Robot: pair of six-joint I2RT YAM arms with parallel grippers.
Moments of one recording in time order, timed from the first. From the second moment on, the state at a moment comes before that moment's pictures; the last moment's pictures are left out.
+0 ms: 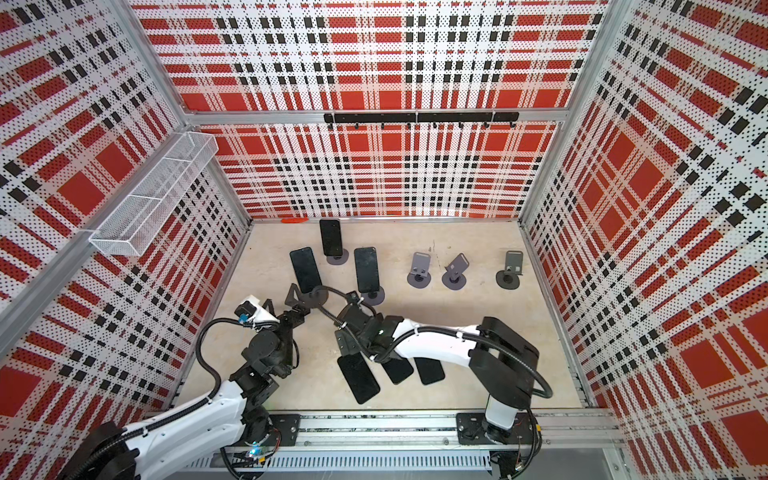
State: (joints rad) left arm -0.67 0.83 0.18 0.70 -0.88 -0.54; right arm 1.09 1.66 1.11 -0.32 0.30 0.57
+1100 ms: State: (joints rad) left arm -0.31 0.96 0.81 -0.28 -0.20 -0.52; right arm 0.81 2.06 1.96 -0.58 0.47 0.54
